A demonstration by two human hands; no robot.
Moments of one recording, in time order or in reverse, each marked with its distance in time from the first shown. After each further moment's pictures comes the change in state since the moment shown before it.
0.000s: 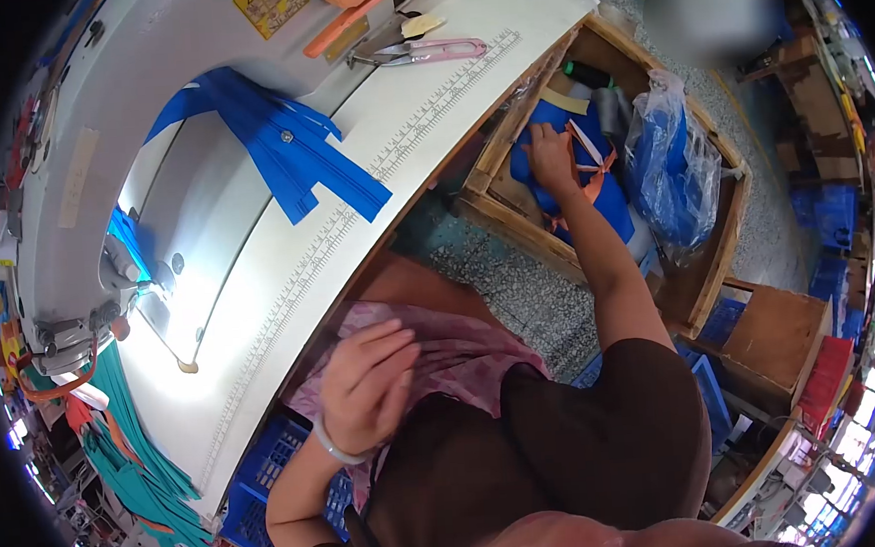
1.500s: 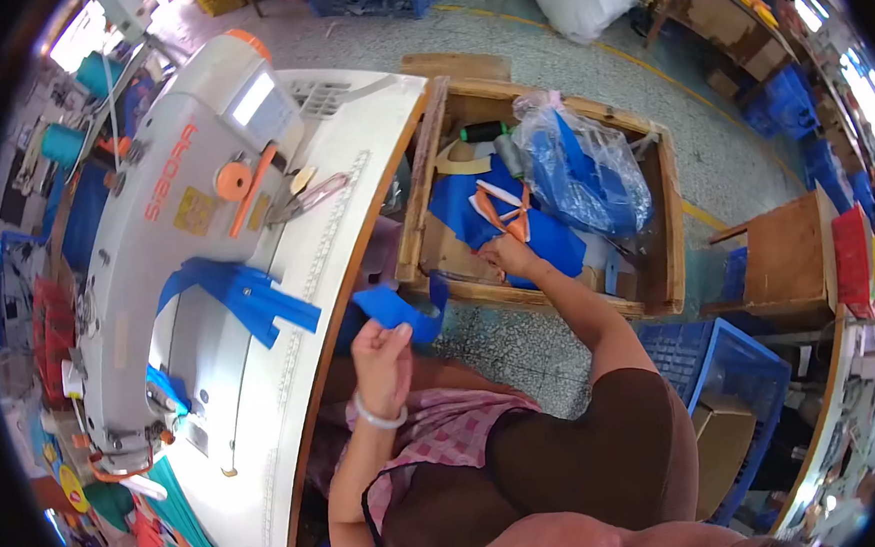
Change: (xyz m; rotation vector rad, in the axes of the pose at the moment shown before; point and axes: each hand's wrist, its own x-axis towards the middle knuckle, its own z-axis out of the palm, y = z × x) left_hand 0.076 -0.056 0.120 -1.389 0.164 -0.590; right_hand -0.088 0.031 -0.052 0.707 -0.427 0.127
